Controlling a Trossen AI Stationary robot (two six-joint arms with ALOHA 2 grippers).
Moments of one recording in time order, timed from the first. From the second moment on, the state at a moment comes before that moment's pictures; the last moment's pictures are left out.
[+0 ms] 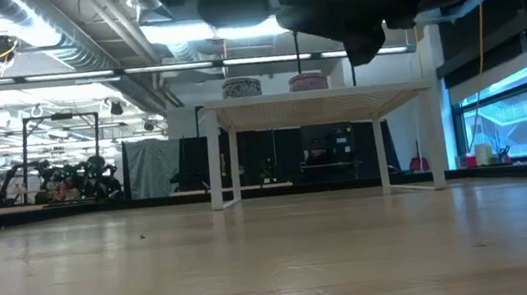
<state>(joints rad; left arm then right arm) -0.24 1.32 0.83 0.35 -0.26 -0.07 0.46 1.69 0.66 0.85 0.39 0.14</state>
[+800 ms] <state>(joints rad) -0.07 1.11 0.83 0.23 -0.07 0.01 0.45 1.69 0.67 0.86 0.25 0.11</state>
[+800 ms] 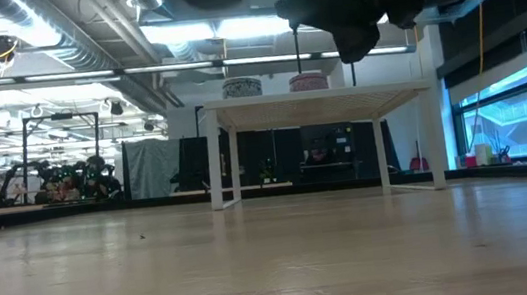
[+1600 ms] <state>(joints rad) 0.74 1.45 1.16 0.25 0.81 0.03 0.07 1.69 0.67 0.78 -0.19 0.02</state>
